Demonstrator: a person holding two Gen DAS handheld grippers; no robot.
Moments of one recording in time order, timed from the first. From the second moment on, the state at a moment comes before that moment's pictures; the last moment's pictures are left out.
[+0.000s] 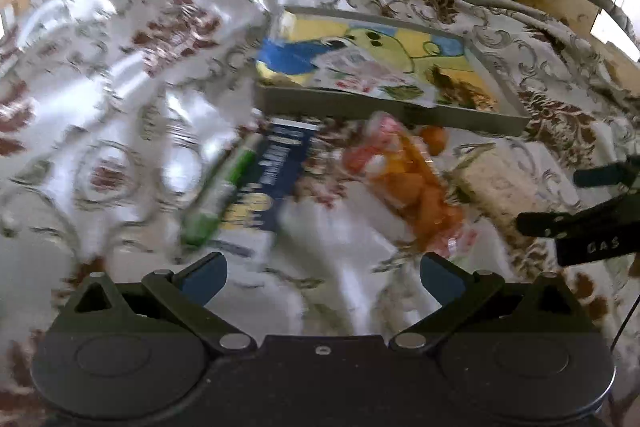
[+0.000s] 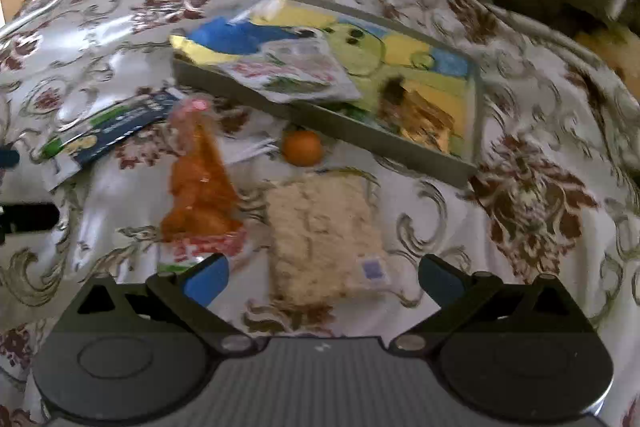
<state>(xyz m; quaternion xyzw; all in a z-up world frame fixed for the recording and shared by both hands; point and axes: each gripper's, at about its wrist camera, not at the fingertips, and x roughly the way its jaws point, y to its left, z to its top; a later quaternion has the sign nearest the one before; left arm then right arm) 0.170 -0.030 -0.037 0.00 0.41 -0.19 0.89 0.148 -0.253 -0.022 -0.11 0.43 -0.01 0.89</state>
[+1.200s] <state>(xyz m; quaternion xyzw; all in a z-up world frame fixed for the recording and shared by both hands) 0.249 -0.102 -0.086 -0.11 0.47 -0.21 0.85 0.200 -0.258 -0.065 -0.18 0.47 0.08 0.86</state>
